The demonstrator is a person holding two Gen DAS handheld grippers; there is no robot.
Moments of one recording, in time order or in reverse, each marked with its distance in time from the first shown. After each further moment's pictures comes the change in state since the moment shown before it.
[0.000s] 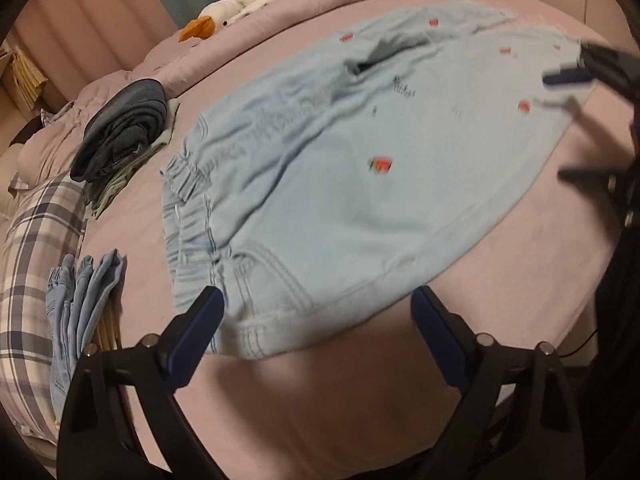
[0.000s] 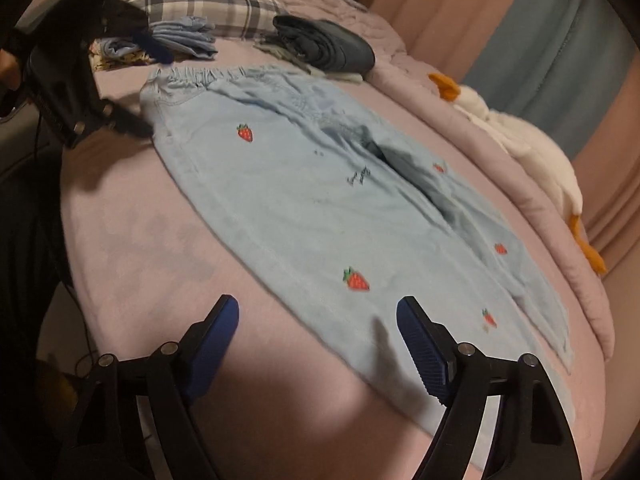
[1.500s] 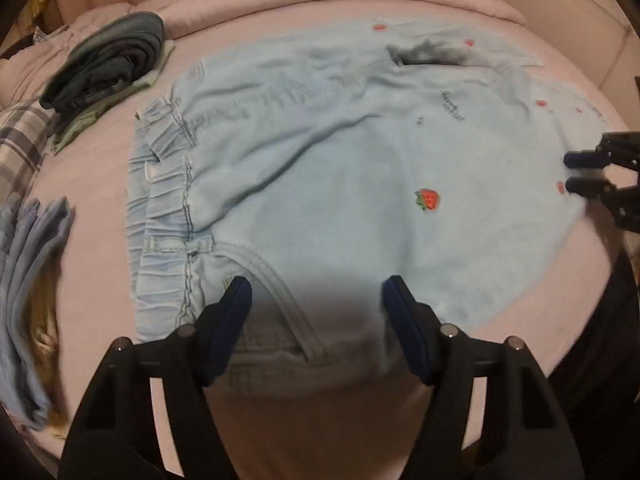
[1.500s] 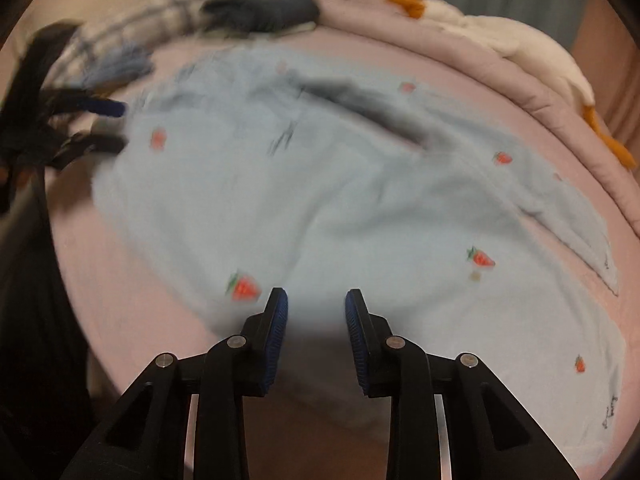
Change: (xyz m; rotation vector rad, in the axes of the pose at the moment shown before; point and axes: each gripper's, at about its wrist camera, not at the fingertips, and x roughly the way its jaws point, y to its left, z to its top) left arm 0.021 0.036 0.012 -0.256 -0.008 -0.219; right arm 0.030 -0.055 -0.009 0.274 0.178 0.152
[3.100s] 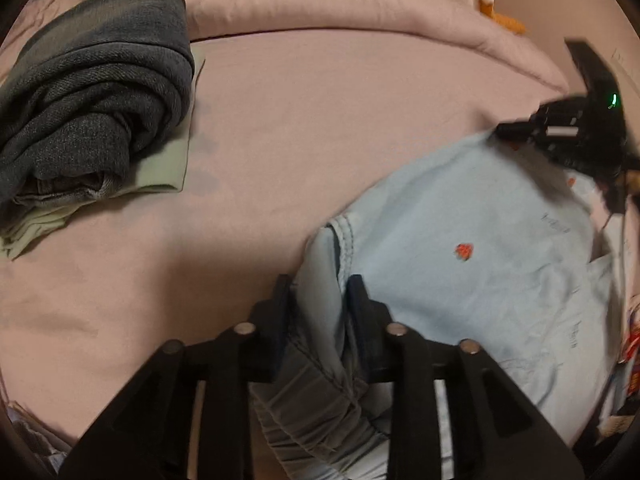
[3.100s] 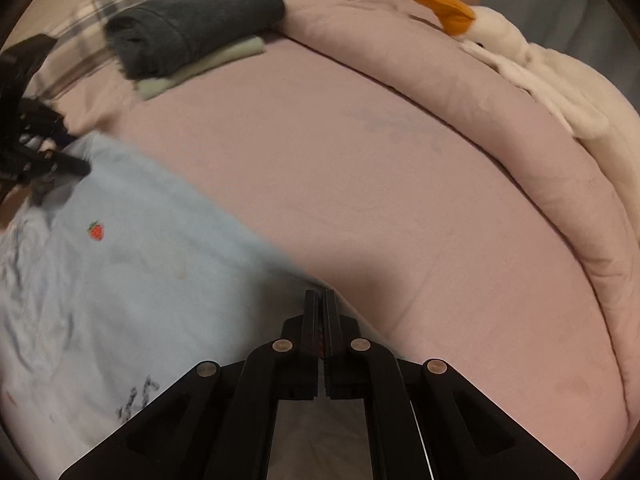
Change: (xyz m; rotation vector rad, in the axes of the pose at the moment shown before) left arm 0.097 0.170 0.189 -0.094 0.112 -0.102; right arm 0.172 -0.126 0.268 -0.137 0.079 0.030
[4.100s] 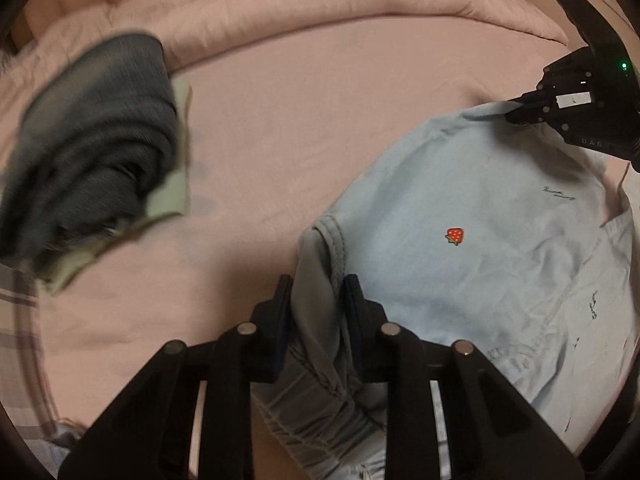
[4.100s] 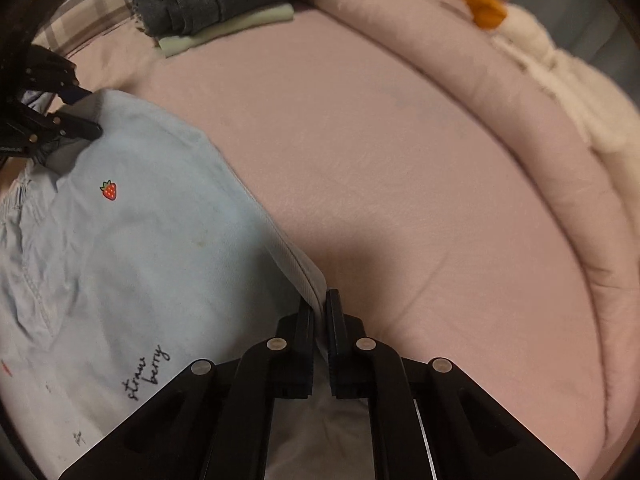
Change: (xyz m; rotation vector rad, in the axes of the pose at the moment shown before) left arm -0.026 -0.019 -0.007 0.153 0.016 0.140; right arm -0.013 0.023 -0.014 -0.086 0.074 -0.011
